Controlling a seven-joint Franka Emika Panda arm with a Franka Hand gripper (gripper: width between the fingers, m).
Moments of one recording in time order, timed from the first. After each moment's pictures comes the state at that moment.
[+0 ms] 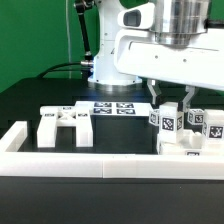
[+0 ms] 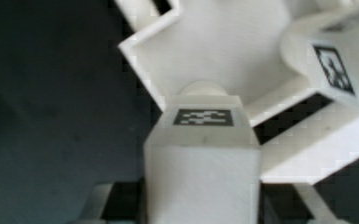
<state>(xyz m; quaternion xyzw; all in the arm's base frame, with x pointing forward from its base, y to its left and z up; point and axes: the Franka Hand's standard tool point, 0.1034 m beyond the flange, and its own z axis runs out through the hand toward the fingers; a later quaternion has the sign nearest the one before) 0.612 0.053 0.093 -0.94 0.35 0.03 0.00</state>
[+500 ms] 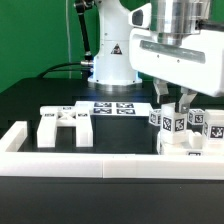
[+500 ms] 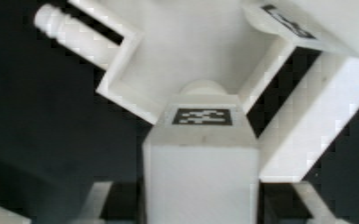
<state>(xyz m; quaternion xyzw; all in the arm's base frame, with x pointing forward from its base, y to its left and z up) 0.613 0.058 0.092 -0.83 0.56 0.02 0.00</state>
